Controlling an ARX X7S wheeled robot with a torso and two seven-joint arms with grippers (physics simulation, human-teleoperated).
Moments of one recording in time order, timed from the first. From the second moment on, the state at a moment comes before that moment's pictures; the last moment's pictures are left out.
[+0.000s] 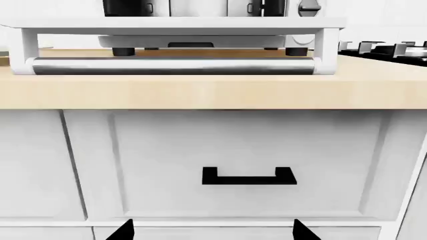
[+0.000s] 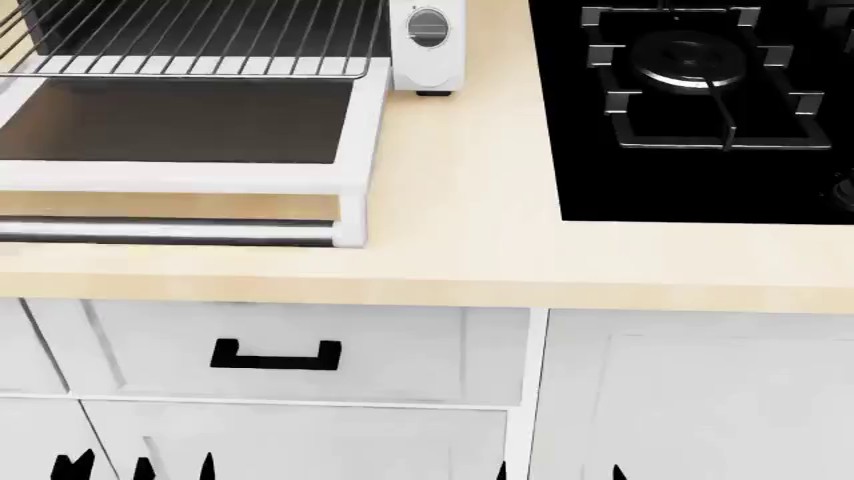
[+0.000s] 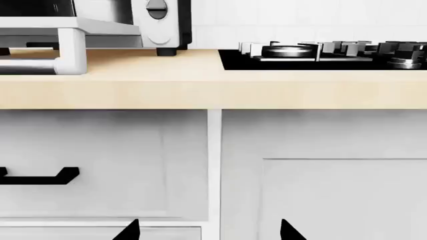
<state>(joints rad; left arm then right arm) 0.00 0.00 0.00 0.00 0.00 0.00 0.00 0.00 0.00 0.00 0.00 0.00 0.00 0.00</state>
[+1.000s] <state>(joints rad) 0.01 -0.10 0.10 0.01 -0.11 -0.02 -0.10 -0.01 0.11 -0.13 -0.02 0.10 -0.02 0.13</state>
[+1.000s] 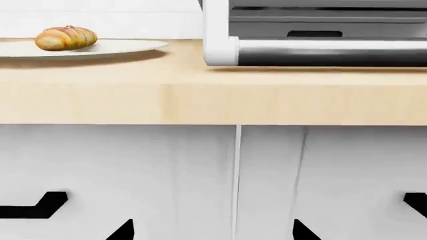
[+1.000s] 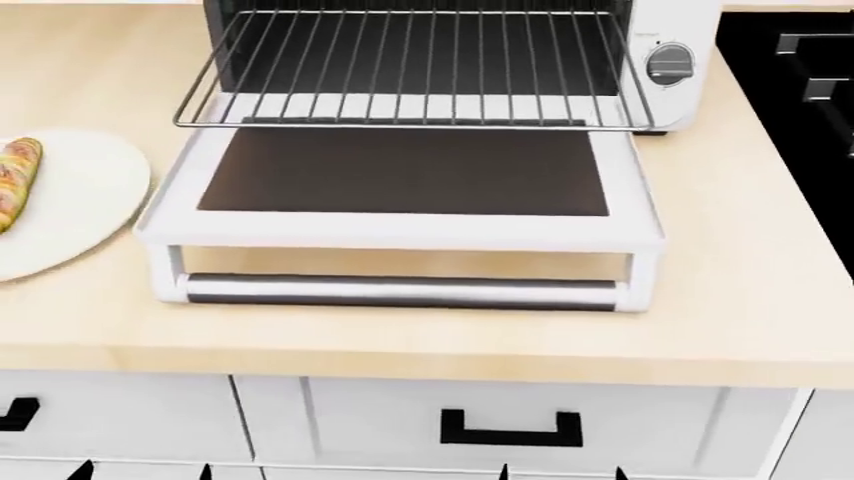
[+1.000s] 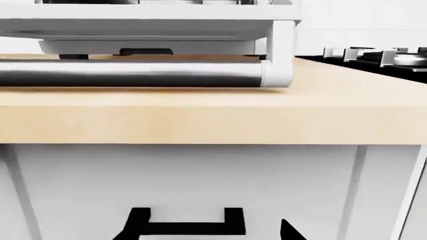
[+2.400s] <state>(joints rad) 0.00 -0.17 0.20 0.00 -0.11 0.03 -0.17 -0.01 0.17 -0.20 -0.03 0.15 -0.02 0.20</state>
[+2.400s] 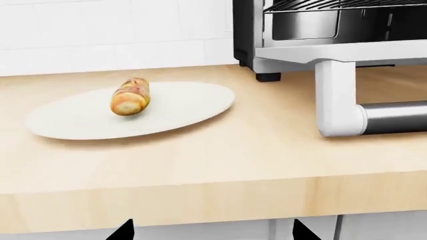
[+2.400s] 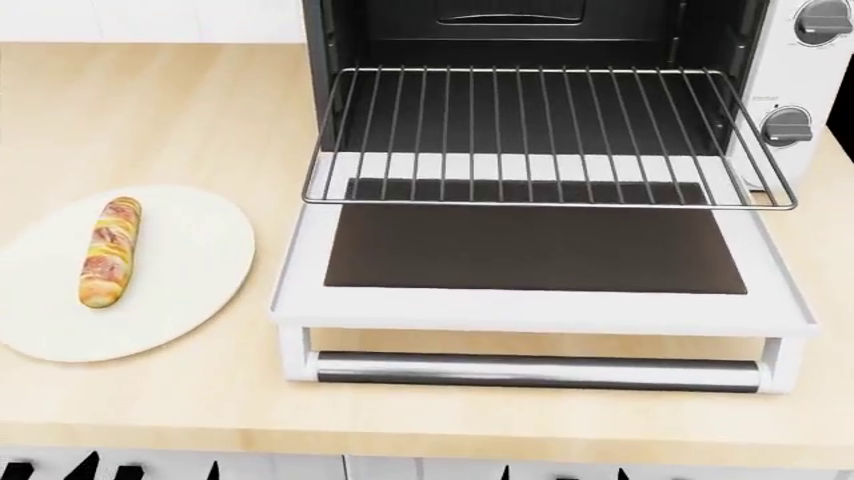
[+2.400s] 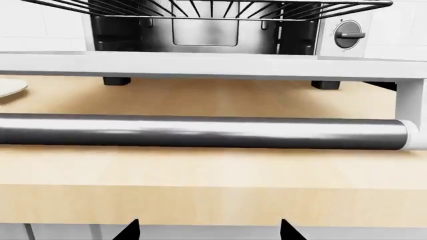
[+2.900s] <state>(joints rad) 0.01 -0.18 0.20 0.06 -0.16 -0.02 -0.19 -0.01 0.19 -0.21 -0.08 0.17 0.02 0.23</state>
